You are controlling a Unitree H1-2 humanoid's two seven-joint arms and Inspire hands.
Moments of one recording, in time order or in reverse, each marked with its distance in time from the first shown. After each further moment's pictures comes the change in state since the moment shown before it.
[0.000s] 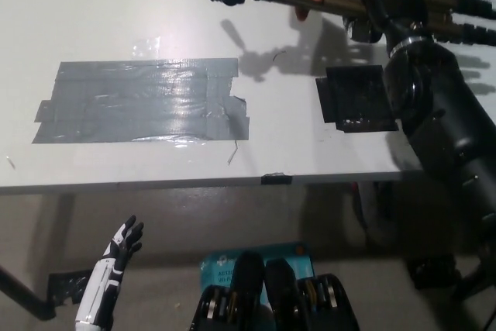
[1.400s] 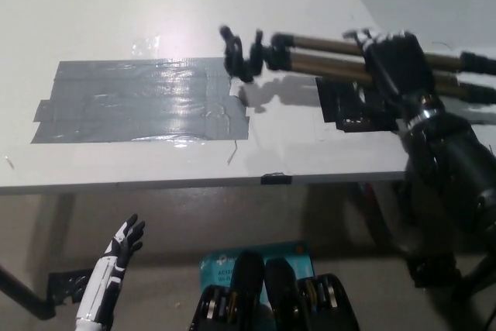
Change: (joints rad) left_arm -0.004 0.002 -0.001 -0.020 0.013 0.039 -0.004; right_arm 0.126 -0.083 0.186 0.172 -0.041 -0.248 -0.289
